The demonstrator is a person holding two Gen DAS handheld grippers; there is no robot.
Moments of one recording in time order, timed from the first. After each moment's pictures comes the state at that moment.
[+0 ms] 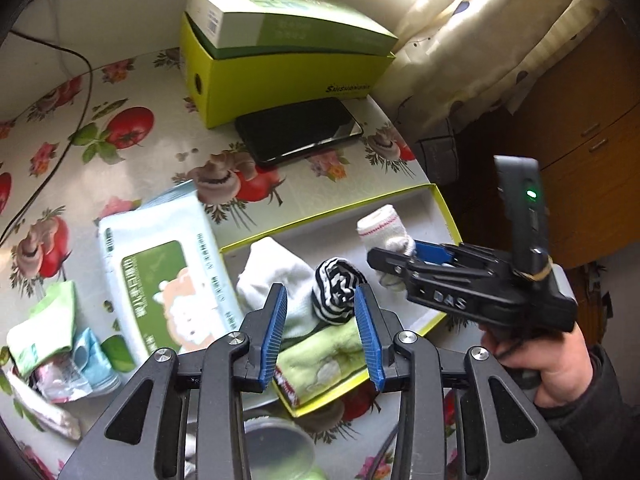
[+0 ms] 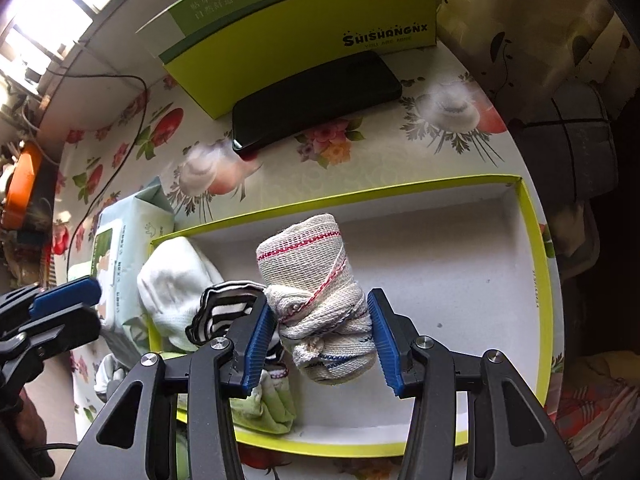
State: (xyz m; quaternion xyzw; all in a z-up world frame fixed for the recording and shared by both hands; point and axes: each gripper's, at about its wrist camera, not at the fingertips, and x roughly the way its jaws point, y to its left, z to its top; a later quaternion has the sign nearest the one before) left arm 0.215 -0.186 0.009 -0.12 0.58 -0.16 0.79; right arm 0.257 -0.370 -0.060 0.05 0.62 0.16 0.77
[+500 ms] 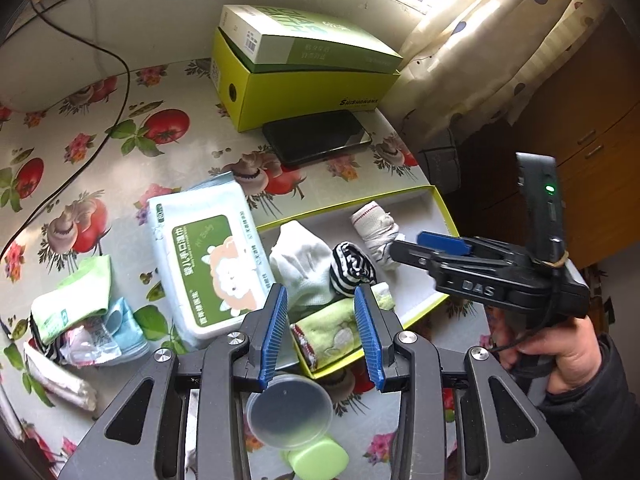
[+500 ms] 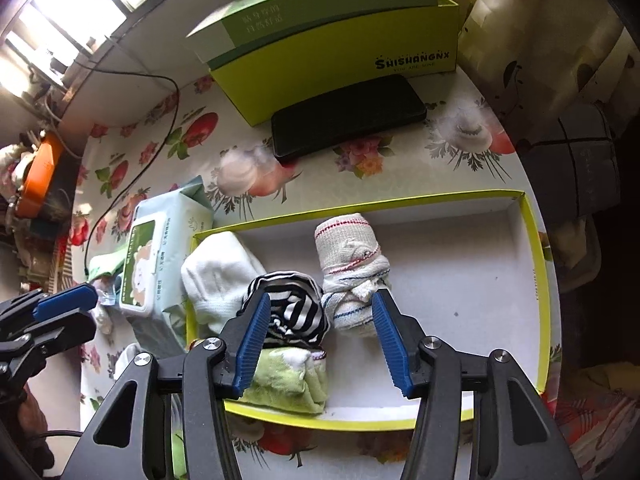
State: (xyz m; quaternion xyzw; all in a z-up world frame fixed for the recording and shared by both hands) left arm 0.180 -0.157 0.031 -0.13 0.56 -0.14 0.81; right arm 0.226 -0.366 -0.017 0.04 0.60 0.18 0.78
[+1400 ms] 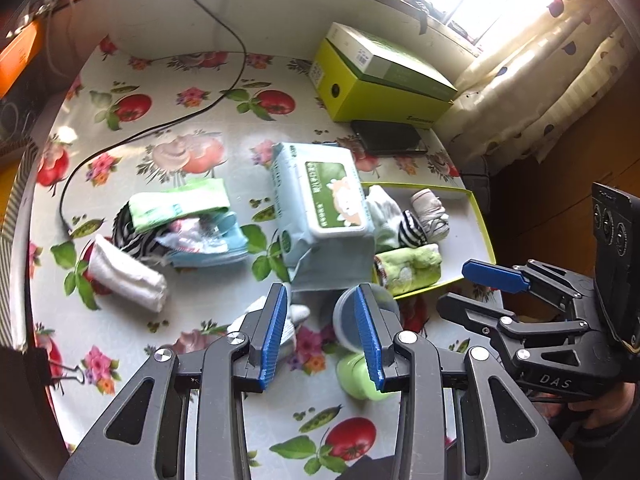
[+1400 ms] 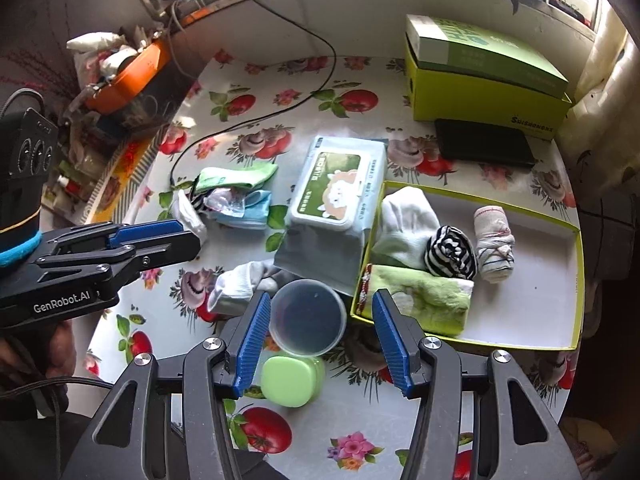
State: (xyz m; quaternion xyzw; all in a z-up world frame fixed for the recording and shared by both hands) left arm 0.076 -0.073 0.046 -0.17 0.54 -0.05 0.82; right arm 0.114 -0.246 0.053 -0.07 0.56 0.30 0.77
